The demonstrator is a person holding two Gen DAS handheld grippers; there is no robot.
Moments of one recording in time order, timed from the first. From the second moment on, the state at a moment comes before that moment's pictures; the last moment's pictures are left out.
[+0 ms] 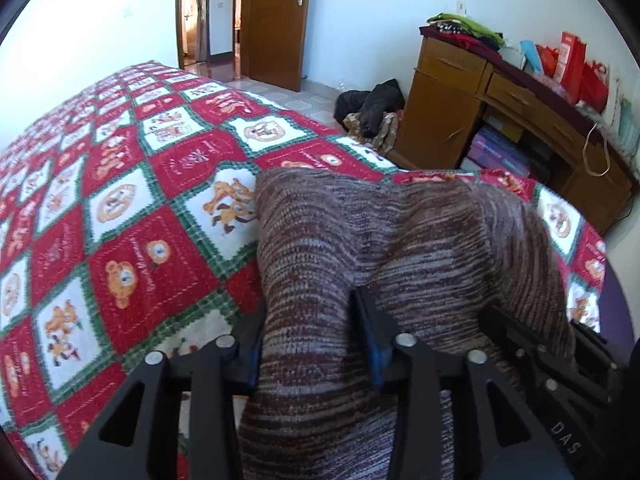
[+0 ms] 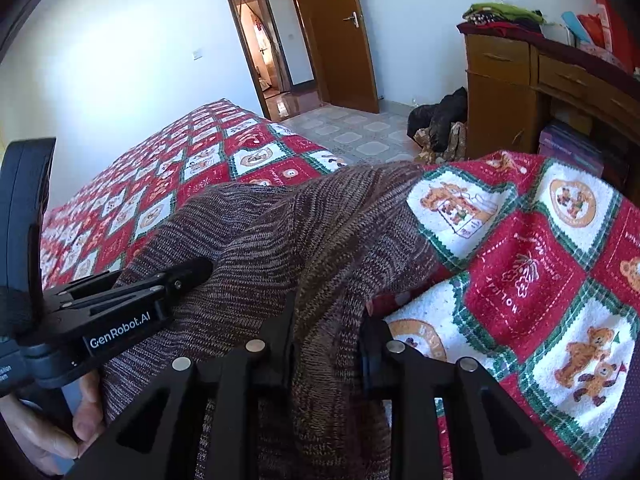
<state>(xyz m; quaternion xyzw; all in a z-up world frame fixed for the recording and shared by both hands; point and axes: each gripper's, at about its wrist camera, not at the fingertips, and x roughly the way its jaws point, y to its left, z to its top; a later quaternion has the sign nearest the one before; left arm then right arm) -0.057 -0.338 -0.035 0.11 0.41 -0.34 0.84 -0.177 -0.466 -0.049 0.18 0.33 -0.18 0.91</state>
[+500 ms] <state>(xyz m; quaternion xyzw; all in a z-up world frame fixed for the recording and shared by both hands) -0.097 -0.294 -0.021 0.15 0.35 -0.33 0.86 -0.239 -0.416 -0.020 0.16 0.30 -0.25 0.90</state>
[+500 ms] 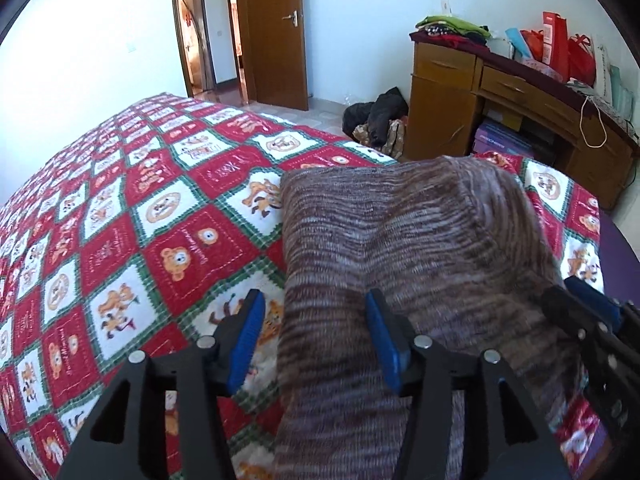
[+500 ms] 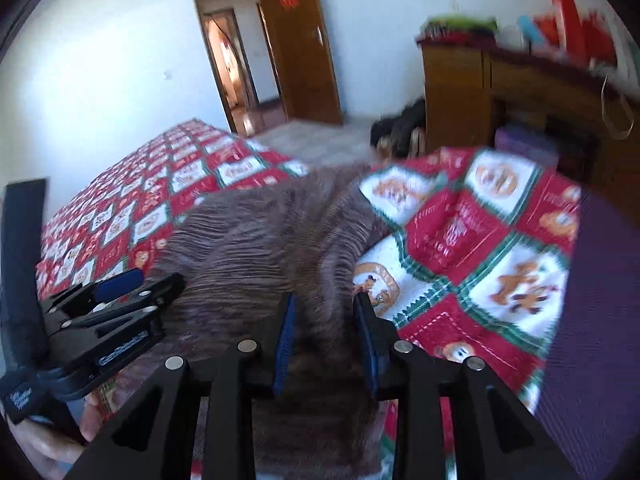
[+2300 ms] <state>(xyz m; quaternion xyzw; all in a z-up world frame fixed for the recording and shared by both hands) -0.250 -0.155 0.086 0.08 0.14 -0.26 0.95 -0.417 -0.258 0.108 0.04 -0.04 -0.36 0.93</state>
